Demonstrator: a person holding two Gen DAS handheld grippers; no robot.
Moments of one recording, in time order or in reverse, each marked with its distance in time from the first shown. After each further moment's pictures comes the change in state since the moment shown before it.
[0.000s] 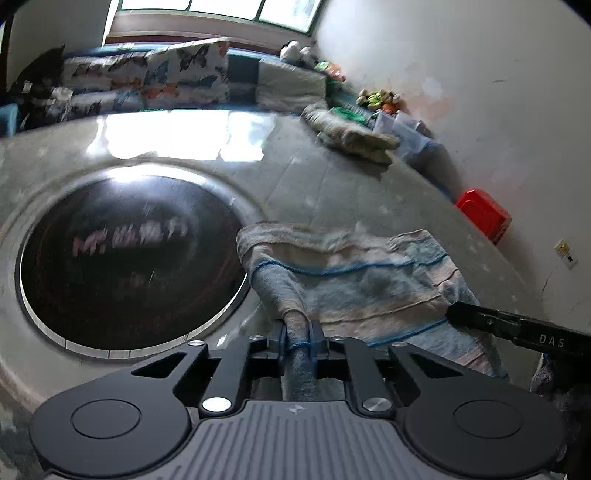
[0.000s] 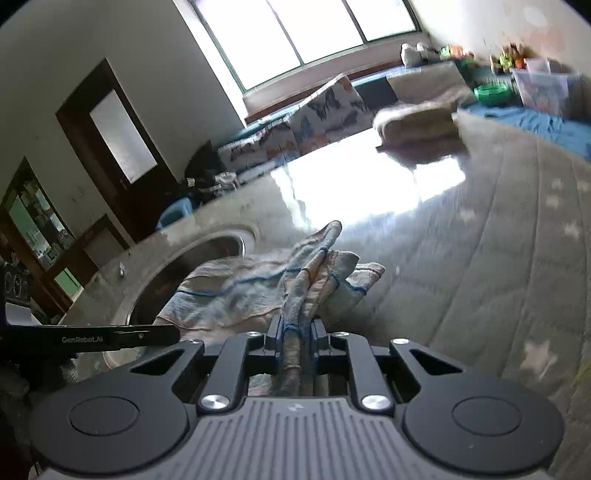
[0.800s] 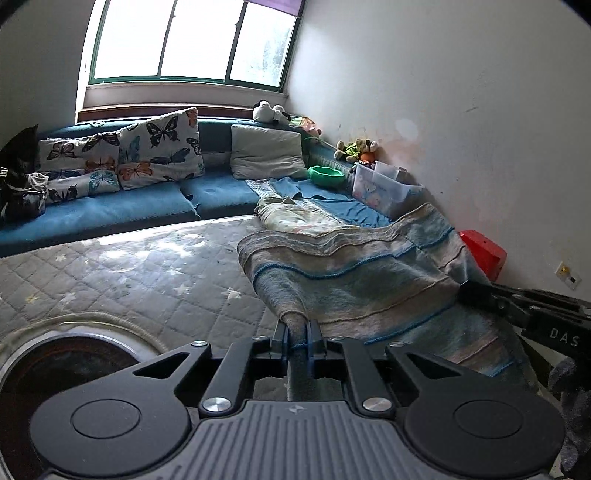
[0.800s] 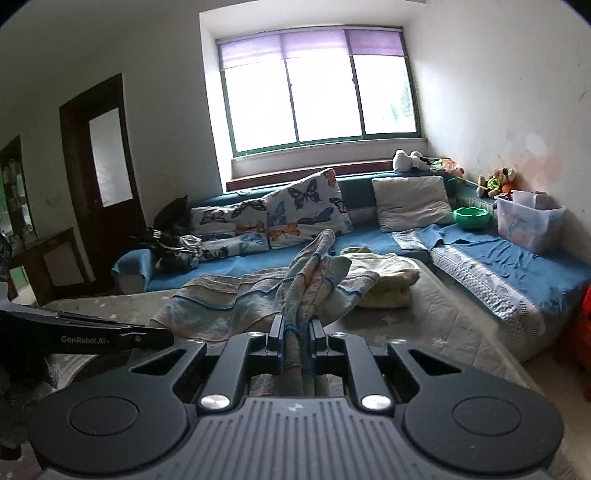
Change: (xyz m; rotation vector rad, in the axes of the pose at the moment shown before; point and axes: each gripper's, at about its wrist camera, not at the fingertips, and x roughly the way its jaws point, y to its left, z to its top) left arm 0.041 -0.096 0.111 0.100 -0.163 0.032; right arm -0.018 0.000 0.128 -0.232 -0.217 -0.172
